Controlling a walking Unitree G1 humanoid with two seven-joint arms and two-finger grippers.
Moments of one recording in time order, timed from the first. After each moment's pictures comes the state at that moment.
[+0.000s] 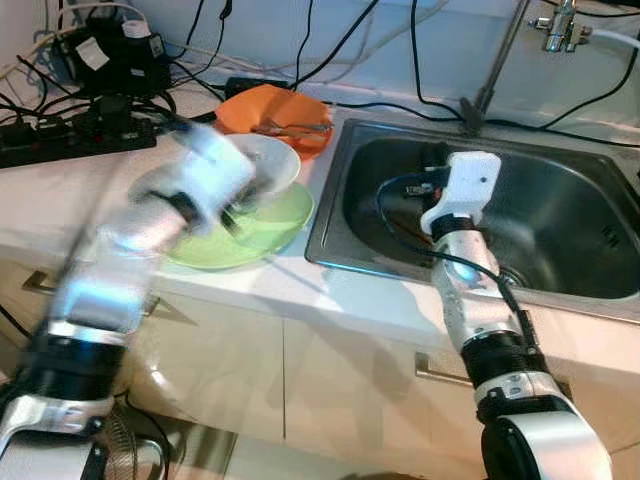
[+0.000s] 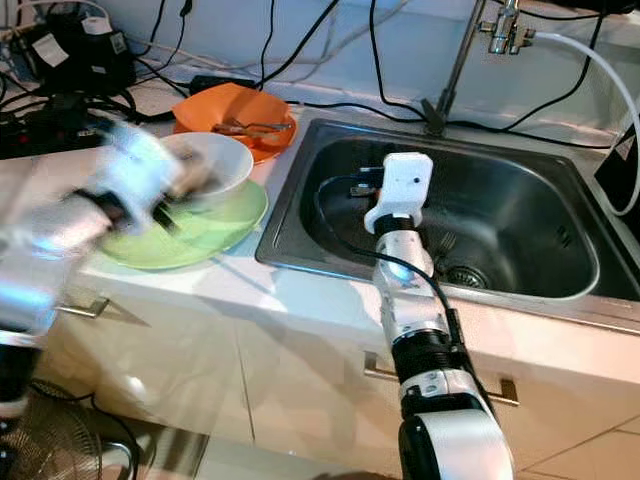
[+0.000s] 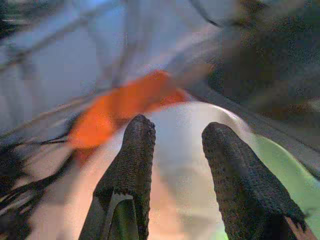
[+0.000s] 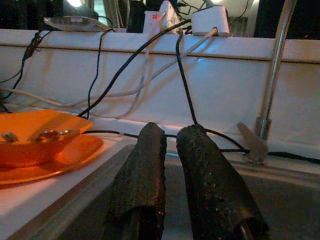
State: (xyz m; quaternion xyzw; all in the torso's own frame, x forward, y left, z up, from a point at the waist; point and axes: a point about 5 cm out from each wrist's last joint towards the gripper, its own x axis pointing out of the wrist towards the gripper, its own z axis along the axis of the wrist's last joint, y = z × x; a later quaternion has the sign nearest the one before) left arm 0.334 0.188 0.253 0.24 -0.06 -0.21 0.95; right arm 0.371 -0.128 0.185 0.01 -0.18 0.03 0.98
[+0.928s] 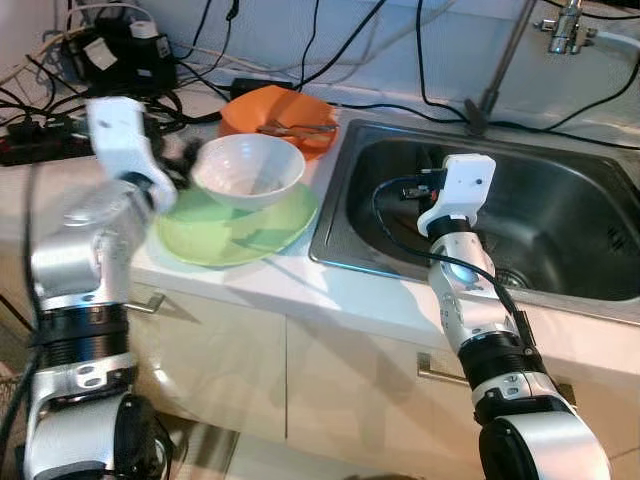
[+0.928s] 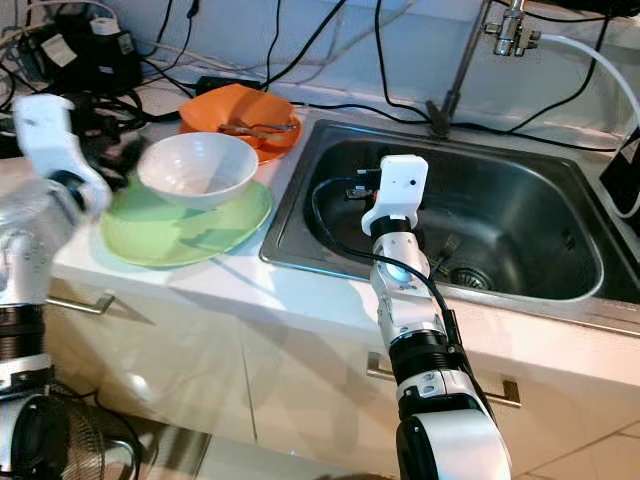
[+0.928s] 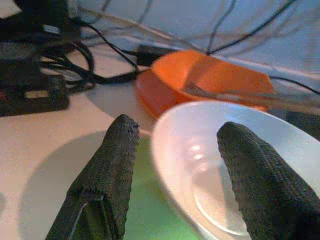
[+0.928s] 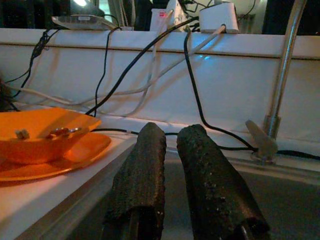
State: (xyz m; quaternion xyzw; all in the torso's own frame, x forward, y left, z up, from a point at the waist) left arm 0.358 0.219 0.243 -0.05 0.03 -0.04 1.00; right arm 0.371 -0.126 0.182 0.01 -0.17 0.03 0.98
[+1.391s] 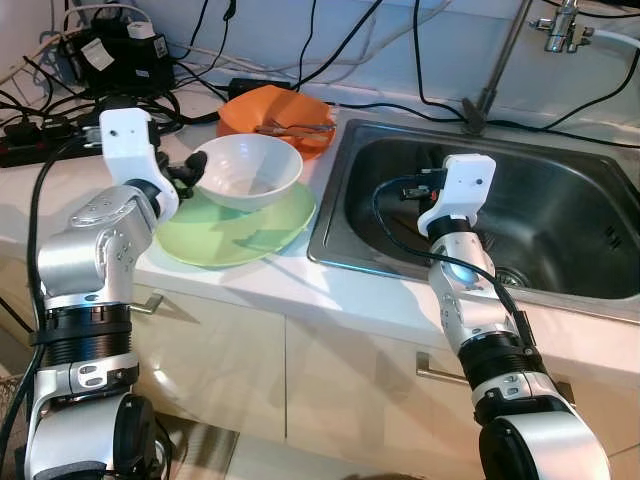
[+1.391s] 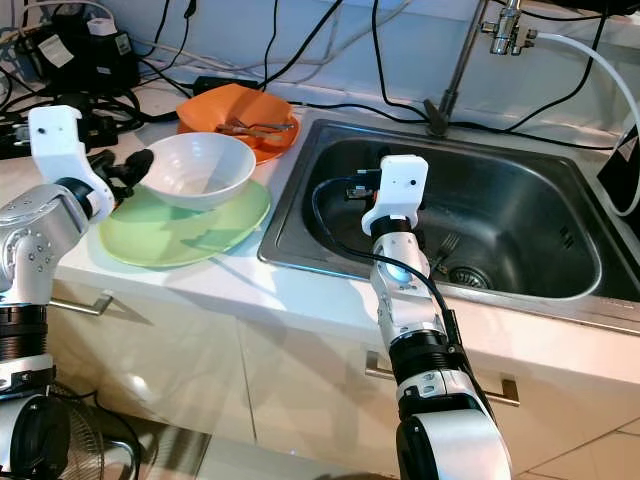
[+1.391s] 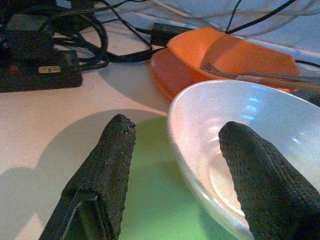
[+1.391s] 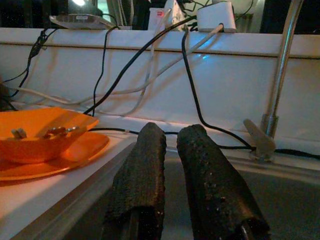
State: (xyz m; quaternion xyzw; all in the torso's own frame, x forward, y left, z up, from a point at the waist) left arm 0.357 0.225 0.236 -0.06 0.07 0.00 1.00; right arm 0.371 -0.126 0.182 0.01 -0.17 0.03 0.98
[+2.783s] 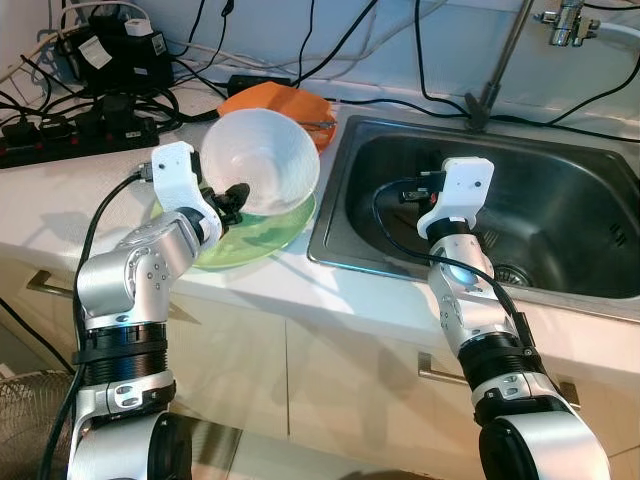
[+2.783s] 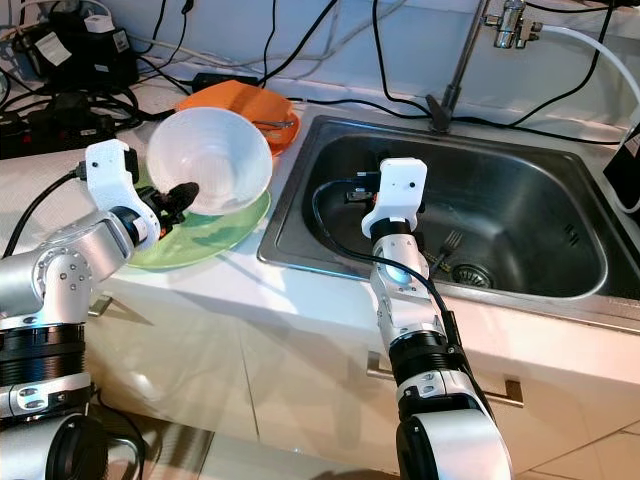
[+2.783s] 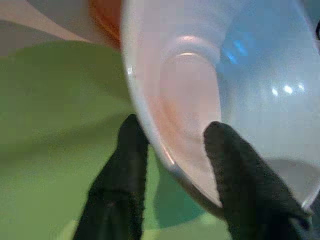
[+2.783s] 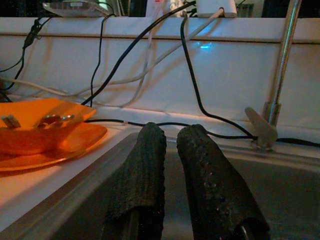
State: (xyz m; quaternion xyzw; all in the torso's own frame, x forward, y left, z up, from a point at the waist) left arm 0.350 0.179 0.208 -0.15 0.13 -0.07 0.98; right arm 0.371 -0.127 0.178 0.01 -0.16 0.03 0.99
